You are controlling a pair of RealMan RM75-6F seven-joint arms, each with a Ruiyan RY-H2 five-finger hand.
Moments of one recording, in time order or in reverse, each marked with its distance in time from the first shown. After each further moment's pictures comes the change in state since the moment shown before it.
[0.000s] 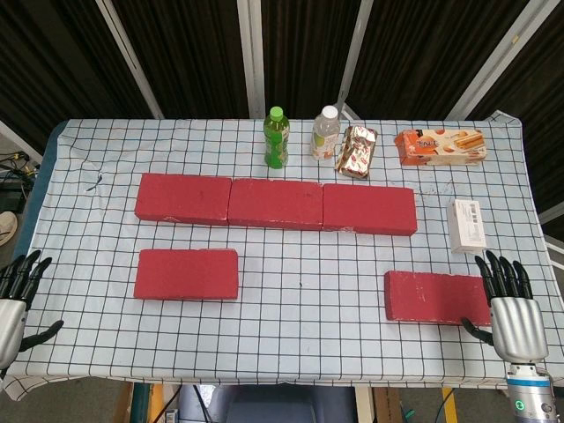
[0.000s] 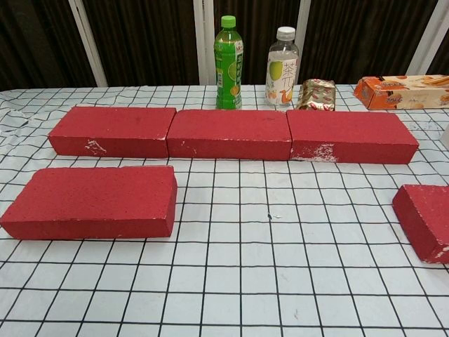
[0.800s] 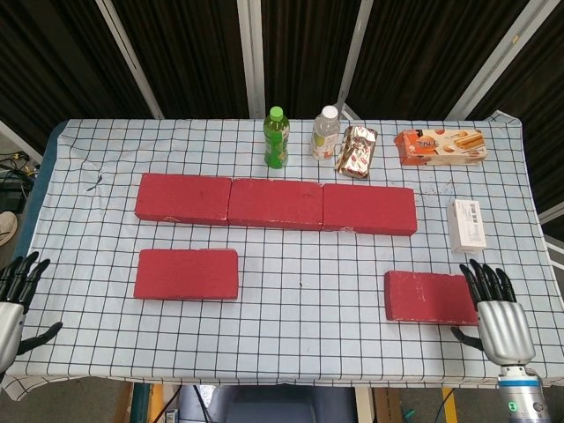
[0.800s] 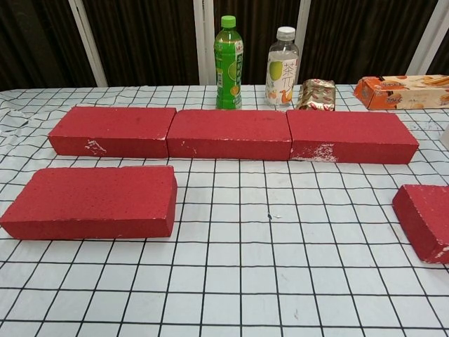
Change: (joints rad) left arm 0.017 0.011 0.009 -0.006 0.030 0.037 -0.012; right arm 0.017 0.026 -0.039 -0.055 0.020 -0.098 -0.004
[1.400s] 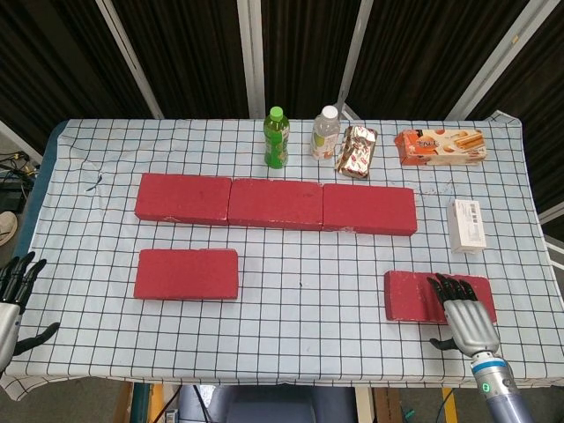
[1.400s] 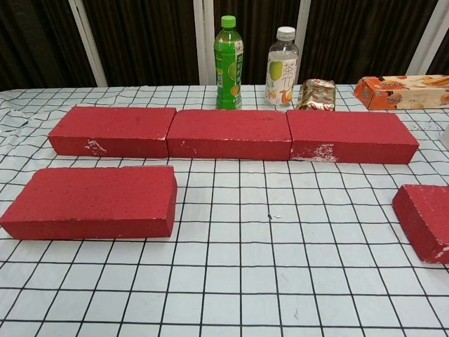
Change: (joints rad) left arm 0.001 0.005 -0.007 0.002 -0.017 -0.008 -0.008; right arm 0.147 0.014 0.011 -0.077 0.268 -0.340 -0.142
